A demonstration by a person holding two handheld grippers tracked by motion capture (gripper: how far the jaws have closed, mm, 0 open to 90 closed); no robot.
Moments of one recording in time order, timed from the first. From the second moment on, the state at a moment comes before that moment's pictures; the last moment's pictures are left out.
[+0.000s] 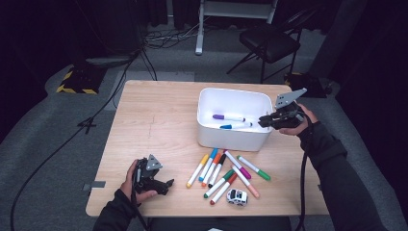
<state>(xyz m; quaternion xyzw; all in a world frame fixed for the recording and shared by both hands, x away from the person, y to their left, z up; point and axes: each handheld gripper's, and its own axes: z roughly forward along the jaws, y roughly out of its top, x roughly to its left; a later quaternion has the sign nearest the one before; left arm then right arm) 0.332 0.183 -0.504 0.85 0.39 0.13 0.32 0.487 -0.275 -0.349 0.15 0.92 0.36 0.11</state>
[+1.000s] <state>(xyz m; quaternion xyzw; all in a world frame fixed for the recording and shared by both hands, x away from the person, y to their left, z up) 0.332 0.183 -0.504 0.85 0.39 0.13 0.32 0.377 -0.308 -0.416 0.17 0.86 0.46 0.15</state>
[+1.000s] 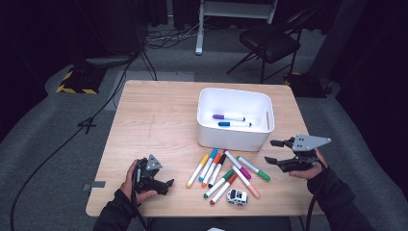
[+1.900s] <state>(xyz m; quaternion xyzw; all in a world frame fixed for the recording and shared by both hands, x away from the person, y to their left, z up) 0.332 0.183 -0.504 0.85 0.39 0.13 0.32 0.362 -0.316 -0.502 0.20 0.88 0.41 0.10</state>
